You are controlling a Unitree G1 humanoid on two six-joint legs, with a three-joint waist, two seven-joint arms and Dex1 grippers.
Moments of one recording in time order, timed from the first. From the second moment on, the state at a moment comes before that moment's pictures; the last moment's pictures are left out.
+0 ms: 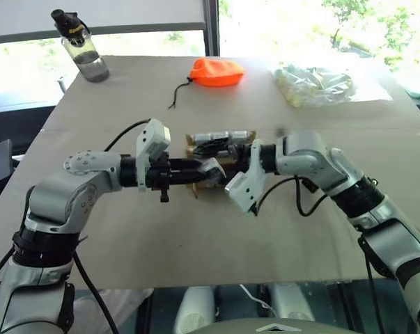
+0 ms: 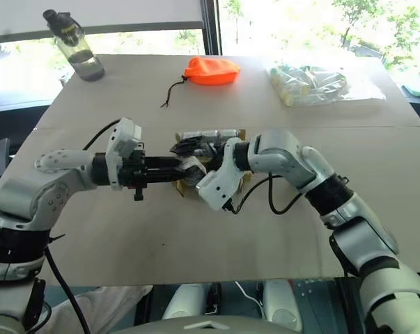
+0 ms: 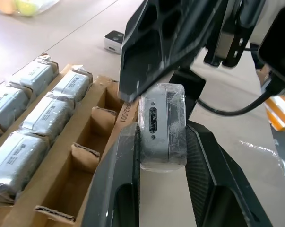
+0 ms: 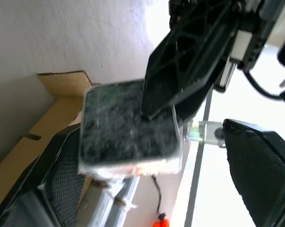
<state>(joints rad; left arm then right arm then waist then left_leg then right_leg) -0.48 0.86 -0.01 -0.18 -0.63 0.68 -1.16 -0.85 -0.49 0.49 0.10 -0.36 -0.60 0.84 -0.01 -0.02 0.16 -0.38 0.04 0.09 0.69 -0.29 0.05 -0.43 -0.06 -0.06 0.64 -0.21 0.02</state>
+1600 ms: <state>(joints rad) -0.87 0.69 -0.21 0.46 -0.11 0.06 -1.49 0.42 -0.75 -0.58 -0.39 0.77 0.25 1.32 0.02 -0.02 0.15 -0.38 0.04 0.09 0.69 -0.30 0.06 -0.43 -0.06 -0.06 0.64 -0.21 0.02</state>
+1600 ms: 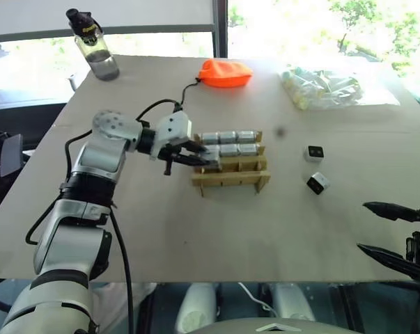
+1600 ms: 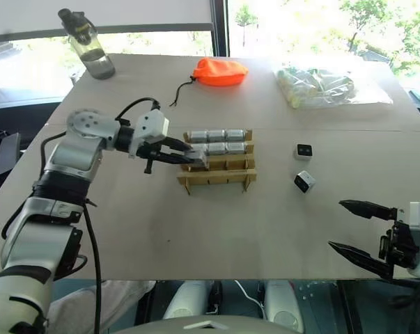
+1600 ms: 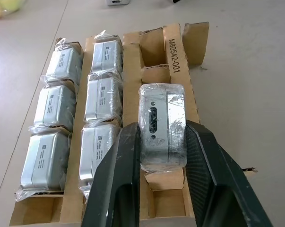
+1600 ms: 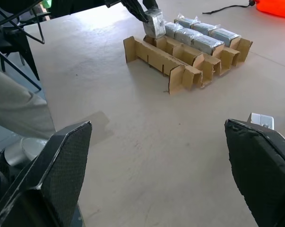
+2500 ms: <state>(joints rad) -0.86 0.69 -0.21 0.40 -0.09 0.12 -1.47 0.39 -0.75 -0.58 -0.39 0.77 0.25 1.30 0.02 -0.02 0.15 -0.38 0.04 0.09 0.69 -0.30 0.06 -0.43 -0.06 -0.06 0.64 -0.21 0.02</state>
